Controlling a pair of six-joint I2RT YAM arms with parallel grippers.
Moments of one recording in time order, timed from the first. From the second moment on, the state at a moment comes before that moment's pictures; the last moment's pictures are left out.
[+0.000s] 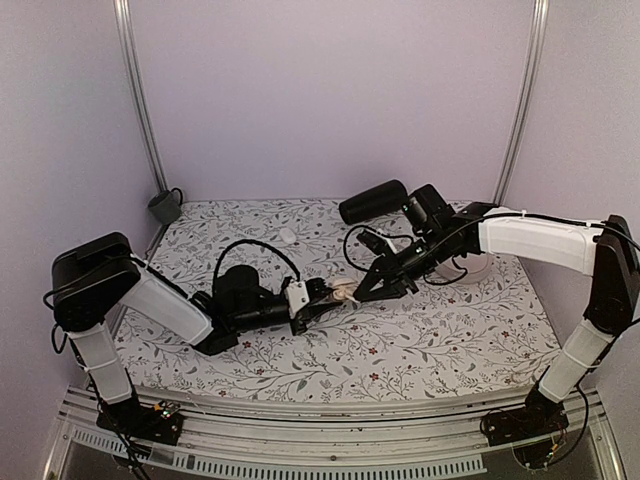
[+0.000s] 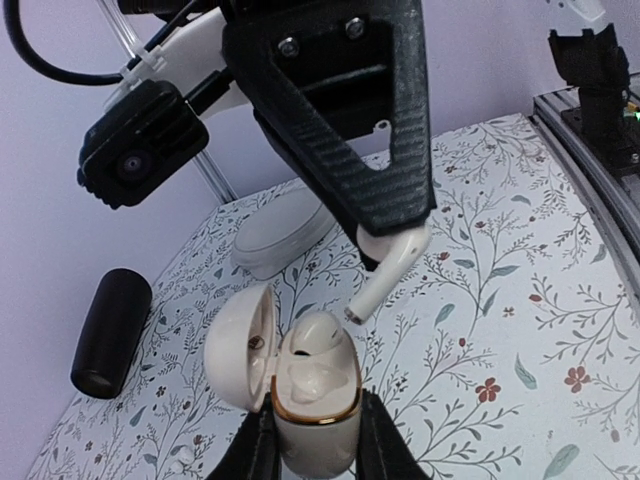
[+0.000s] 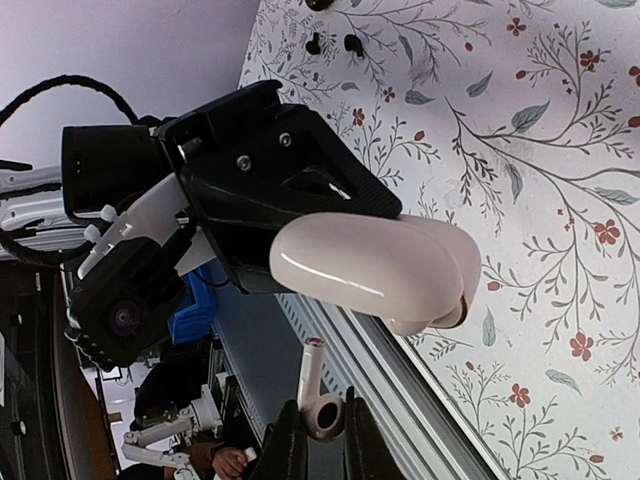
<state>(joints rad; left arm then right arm) -0.93 1.81 0.64 1.08 0.28 0.48 0.69 1.66 1.27 -0.59 -0.88 0.51</state>
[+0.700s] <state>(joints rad) -0.98 1.83 0.67 1.05 0.23 0.57 0.69 1.68 1.23 -0.56 -0.87 0.57</state>
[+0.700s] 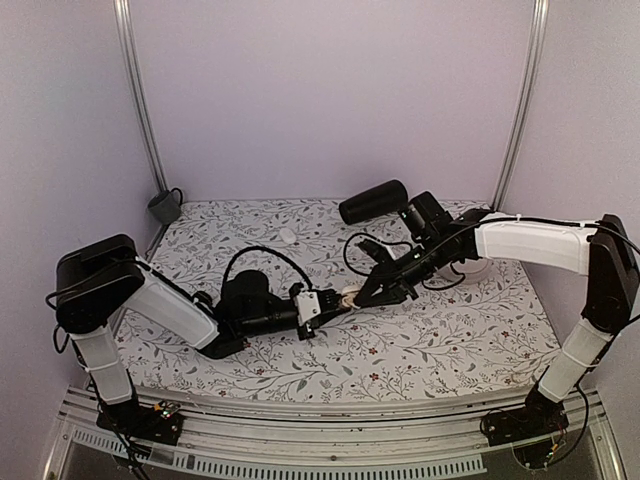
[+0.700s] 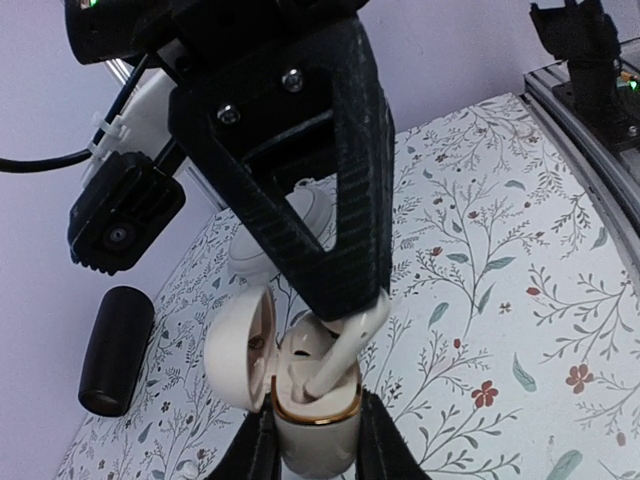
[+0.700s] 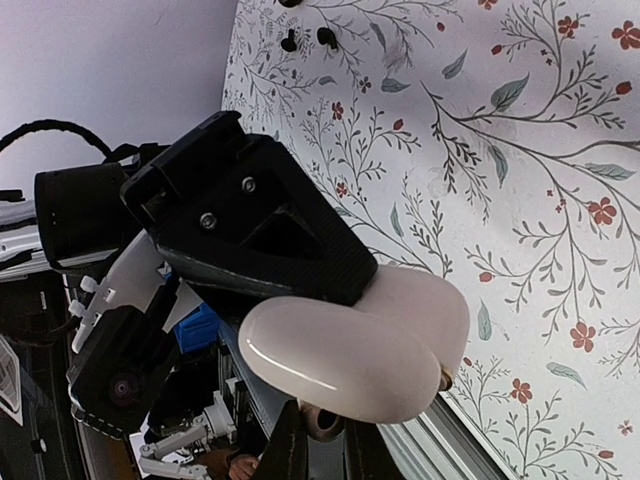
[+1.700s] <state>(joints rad) -1.02 1.92 0.70 1.02 0.19 0.61 0.68 1.72 1.17 -0.55 -0.87 0.64</state>
